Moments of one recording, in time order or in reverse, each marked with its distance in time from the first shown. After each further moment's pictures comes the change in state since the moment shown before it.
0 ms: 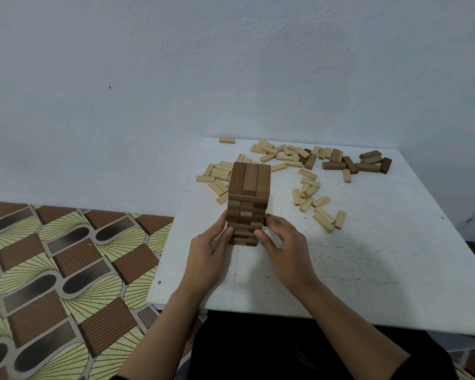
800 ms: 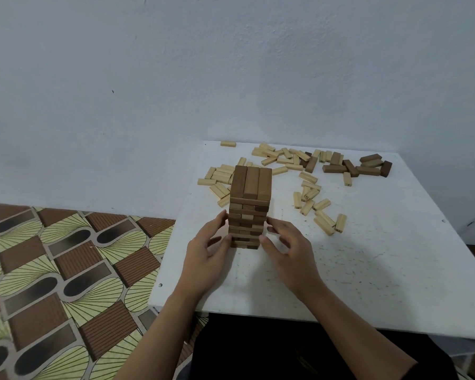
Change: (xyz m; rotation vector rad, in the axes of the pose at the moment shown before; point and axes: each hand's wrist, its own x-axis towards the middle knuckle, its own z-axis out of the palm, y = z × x) left_hand -0.001 -0.006 -0.009 -0.049 -0.033 -0.034; right_hand -0.002 0.005 -0.002 0.032 0.013 0.108
